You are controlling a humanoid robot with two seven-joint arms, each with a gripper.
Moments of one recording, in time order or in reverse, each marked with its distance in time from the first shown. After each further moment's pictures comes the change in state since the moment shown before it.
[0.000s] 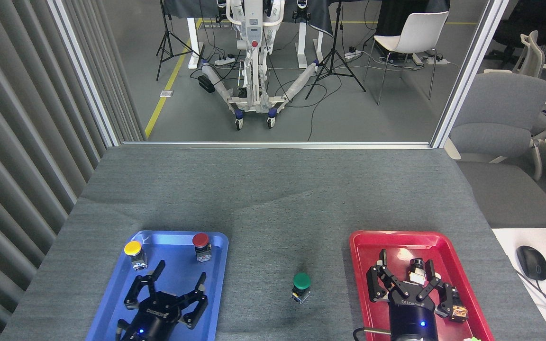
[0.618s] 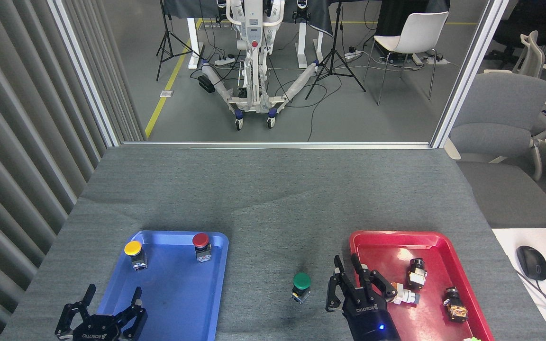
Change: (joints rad) left arm 0.115 0.040 0.215 -0.011 0.027 0.003 0.006; right arm 0.001 -0.024 0.155 0.042 0.061 -0.216 0.015
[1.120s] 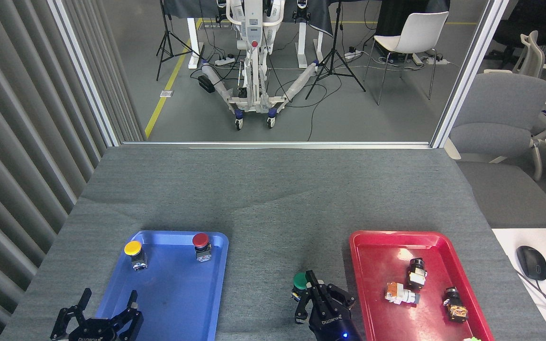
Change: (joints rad) left arm 0.009 -0.001 0.019 0.010 0.002 -0.002 -0.001; right arm -0.034 0.066 0.073 0.163 0.084 -0.013 0.002
